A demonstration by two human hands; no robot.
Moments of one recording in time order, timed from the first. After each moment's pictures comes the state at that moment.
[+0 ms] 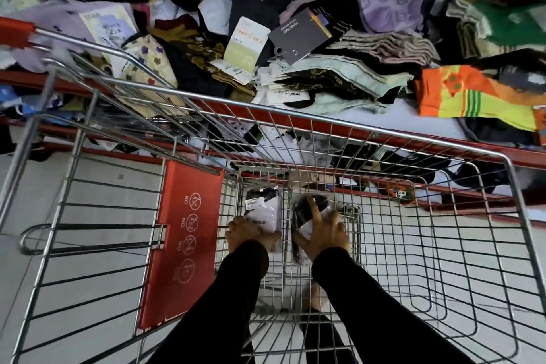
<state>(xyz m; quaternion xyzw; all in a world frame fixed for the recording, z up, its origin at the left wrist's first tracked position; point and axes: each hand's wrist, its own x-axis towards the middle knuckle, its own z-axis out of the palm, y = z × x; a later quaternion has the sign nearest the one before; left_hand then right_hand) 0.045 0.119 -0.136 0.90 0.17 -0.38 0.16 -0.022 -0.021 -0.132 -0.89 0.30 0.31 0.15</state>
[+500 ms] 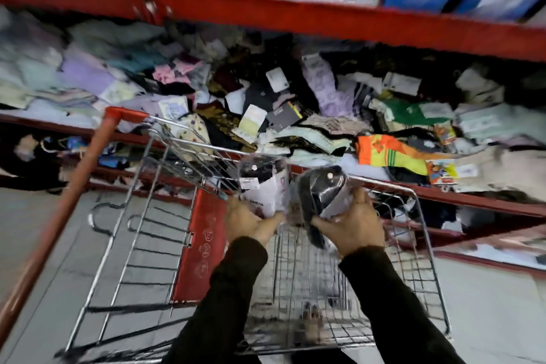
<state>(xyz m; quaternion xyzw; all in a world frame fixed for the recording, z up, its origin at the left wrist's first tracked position) 0.021 0.099 0.115 0.88 0.13 -0.15 0.44 -0.048 -0.073 0.138 -0.90 0.33 0.01 0.28</state>
